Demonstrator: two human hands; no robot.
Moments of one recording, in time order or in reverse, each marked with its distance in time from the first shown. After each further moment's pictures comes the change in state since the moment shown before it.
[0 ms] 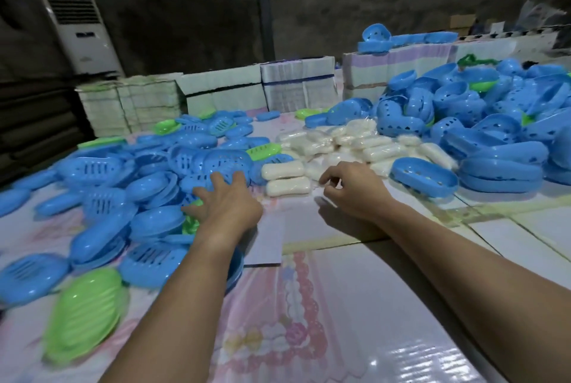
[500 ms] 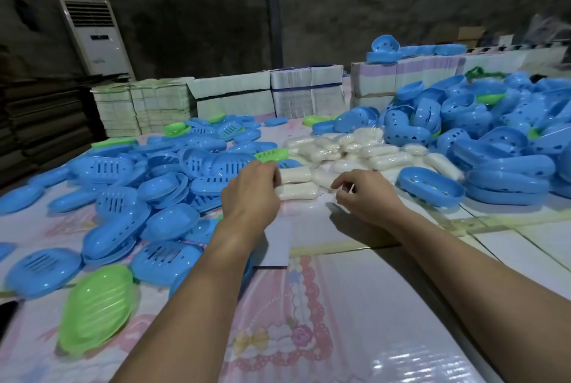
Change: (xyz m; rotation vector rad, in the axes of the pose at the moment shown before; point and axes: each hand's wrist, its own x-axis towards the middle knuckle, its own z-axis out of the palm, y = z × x) left_hand -0.018 0.012 -0.014 -0.135 0.328 0.338; right_hand -0.003 0.004 -0.004 0.072 -0.018 0.086
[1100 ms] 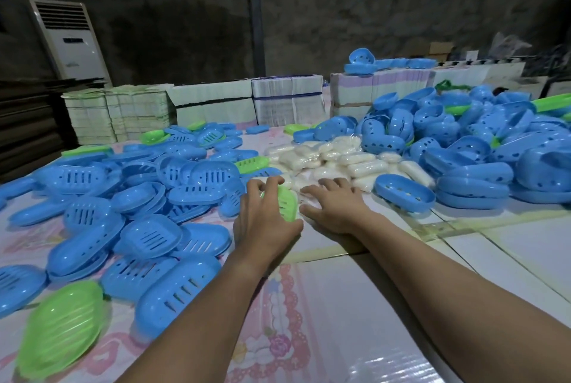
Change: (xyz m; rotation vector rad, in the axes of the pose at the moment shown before) left_hand -0.014 0.017 0.066 -0.288 0.057 0.024; right_hand 0.012 0.007 0.021 -0.359 -0.241 0.034
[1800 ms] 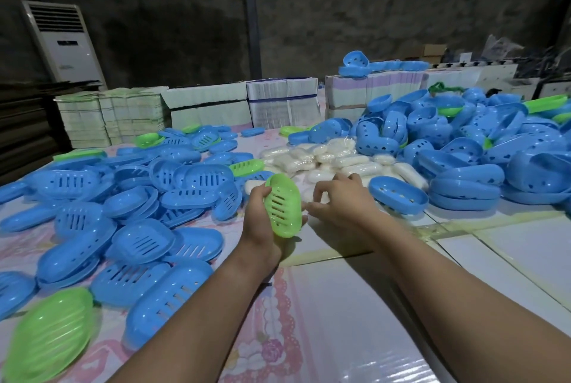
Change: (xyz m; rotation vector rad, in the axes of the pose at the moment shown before) left_hand 0.004 0.029 -0.005 -1.568 -0.248 -0.661; right_hand -0.013 0.007 -0.025 0.101 0.149 0.081
